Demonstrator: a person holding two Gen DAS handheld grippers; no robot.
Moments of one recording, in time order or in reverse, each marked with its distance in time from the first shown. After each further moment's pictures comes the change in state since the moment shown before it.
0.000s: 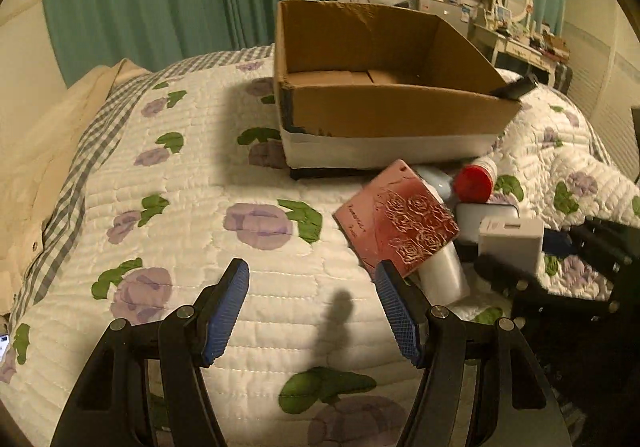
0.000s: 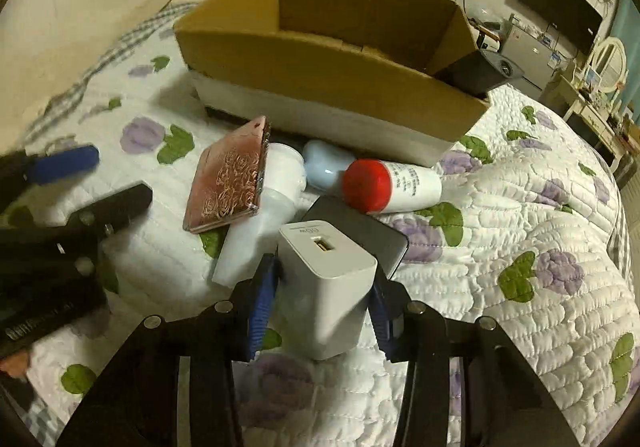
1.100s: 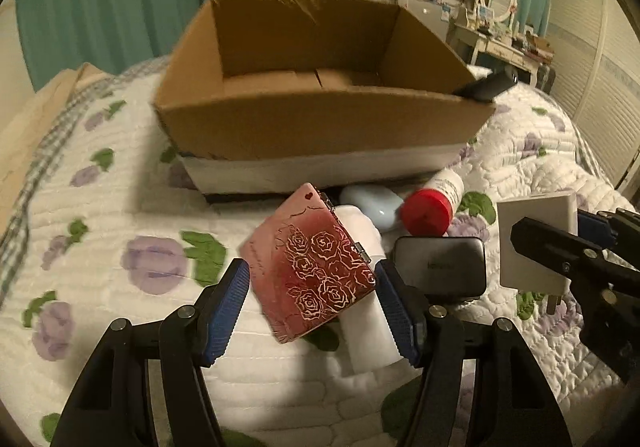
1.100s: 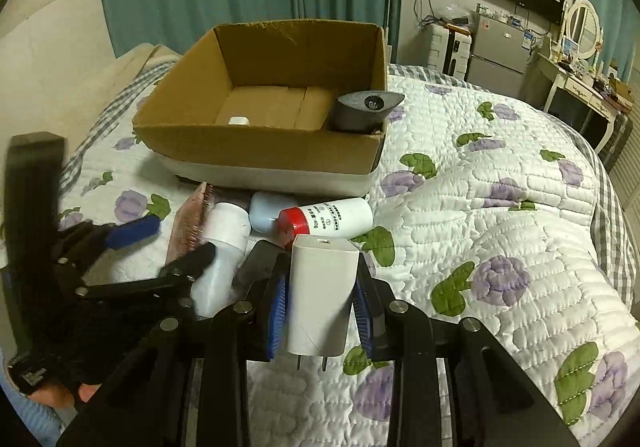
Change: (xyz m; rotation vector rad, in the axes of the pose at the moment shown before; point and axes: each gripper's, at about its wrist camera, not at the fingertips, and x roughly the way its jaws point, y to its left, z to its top) left arm 0.024 -0.043 0.023 0.001 -0.014 -0.071; right arm -0.036 -0.058 0.008 0.154 -0.101 0.041
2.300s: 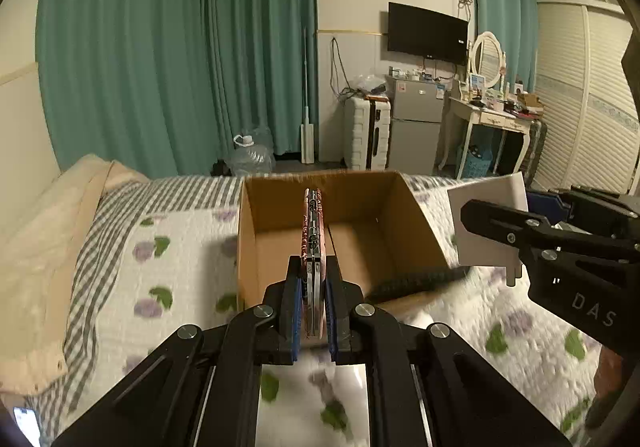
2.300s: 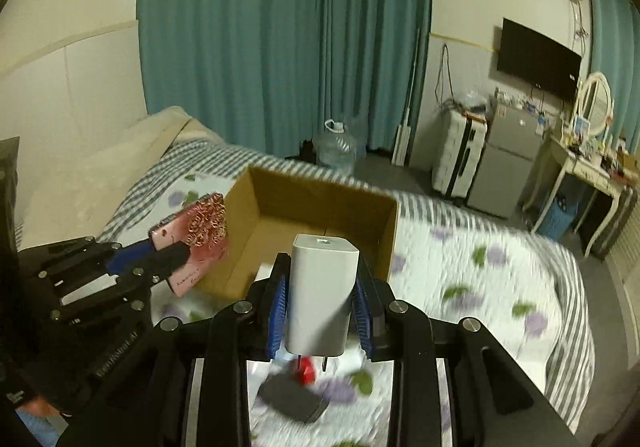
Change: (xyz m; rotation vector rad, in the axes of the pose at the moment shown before) left arm -0.086 0.015 0.106 0.009 -0.269 0.011; right arm -0.072 0.015 0.117 -0.127 -0.243 0.039
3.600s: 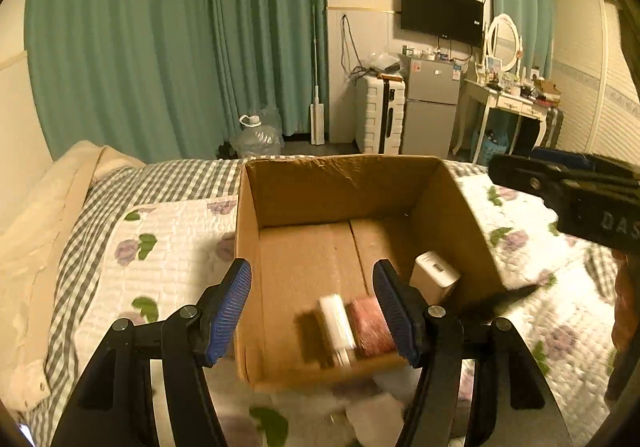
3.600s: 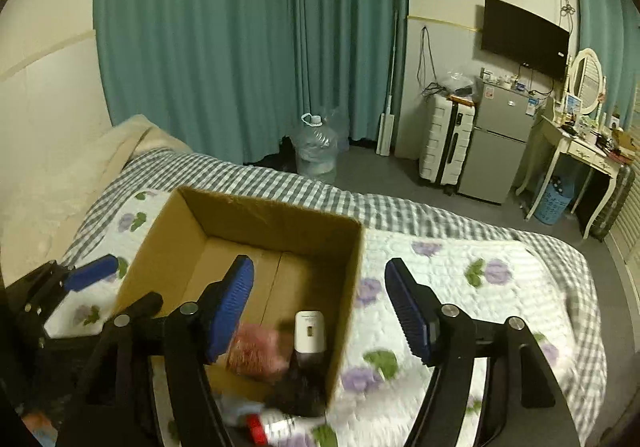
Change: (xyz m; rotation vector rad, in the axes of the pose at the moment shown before) left arm 0.060 0.004 0.002 -0.011 0.076 0.030; right arm 0.062 -0.056 0.020 0.082 0.030 -0.041
